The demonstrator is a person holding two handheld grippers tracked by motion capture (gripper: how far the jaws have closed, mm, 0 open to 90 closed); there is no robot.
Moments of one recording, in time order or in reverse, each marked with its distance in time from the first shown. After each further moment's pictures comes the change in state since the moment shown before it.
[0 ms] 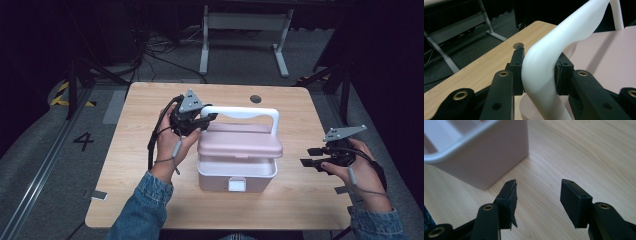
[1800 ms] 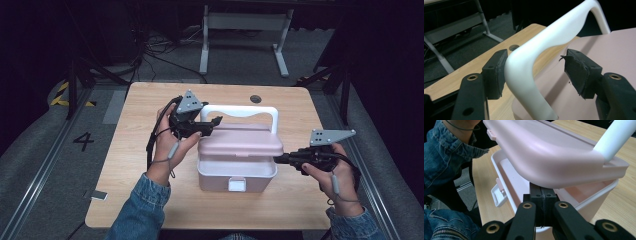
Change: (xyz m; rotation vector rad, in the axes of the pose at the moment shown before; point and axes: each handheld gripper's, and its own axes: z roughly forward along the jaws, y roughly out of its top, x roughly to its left) left arm -0.003 0.003 -0.014 -0.027 -0.035 -0.034; right arm 0.062 0.033 0.012 -0.321 0.308 -0.078
